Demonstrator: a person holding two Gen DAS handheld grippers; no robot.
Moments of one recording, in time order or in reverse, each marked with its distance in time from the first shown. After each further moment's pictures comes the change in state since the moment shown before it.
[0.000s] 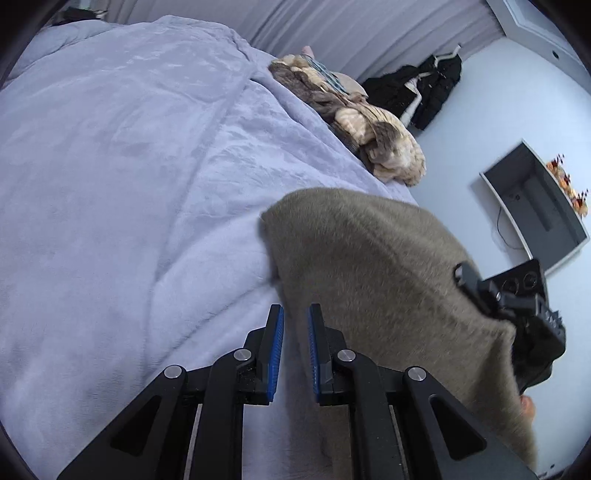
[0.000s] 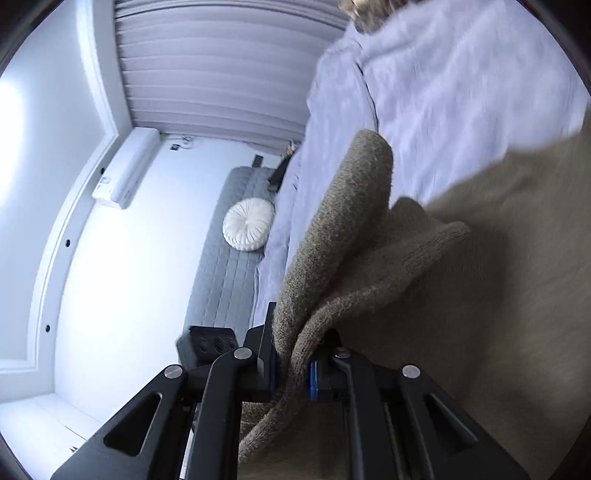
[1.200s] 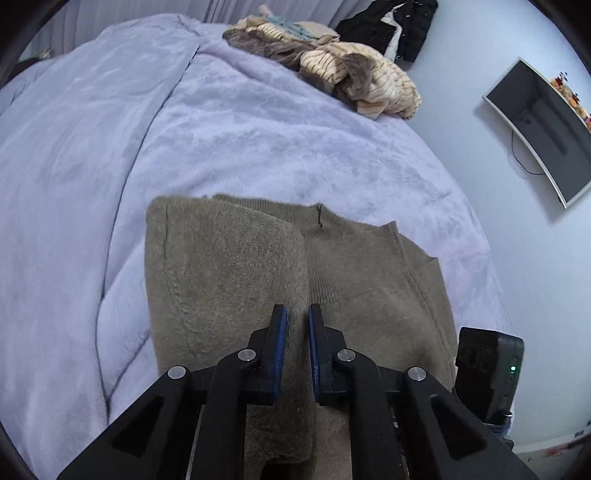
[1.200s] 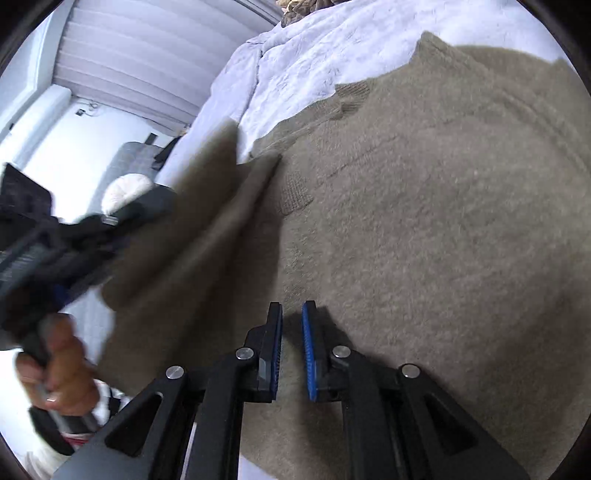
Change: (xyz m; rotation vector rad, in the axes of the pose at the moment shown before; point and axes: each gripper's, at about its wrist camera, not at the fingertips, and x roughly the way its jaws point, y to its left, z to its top) left arm 0.057 -0.059 0.006 0.148 0.190 0.130; right arm -0.024 -0.069 -0.079 -0.054 0.048 -0.492
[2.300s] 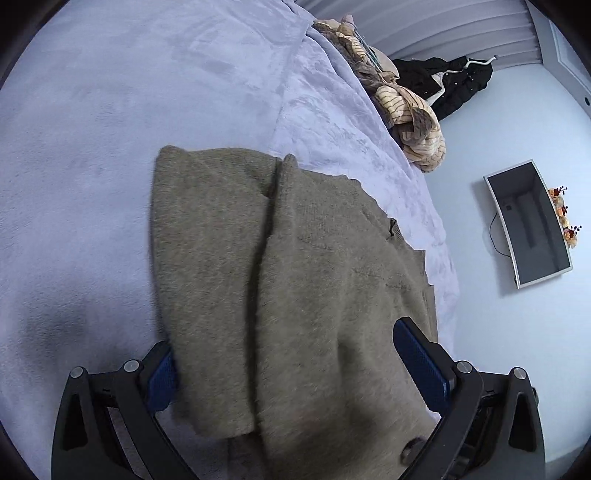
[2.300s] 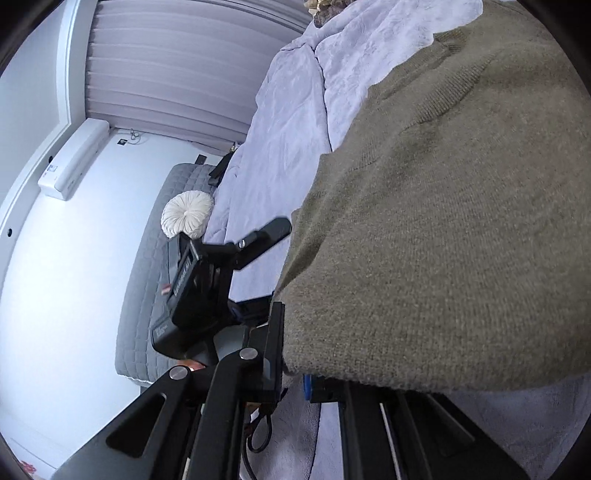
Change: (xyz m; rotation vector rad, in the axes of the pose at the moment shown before) left arm -0.023 0.168 -0.051 -0.313 -0.016 -0.259; right arm 0.040 0.120 -0.079 0.107 -0.063 0.221
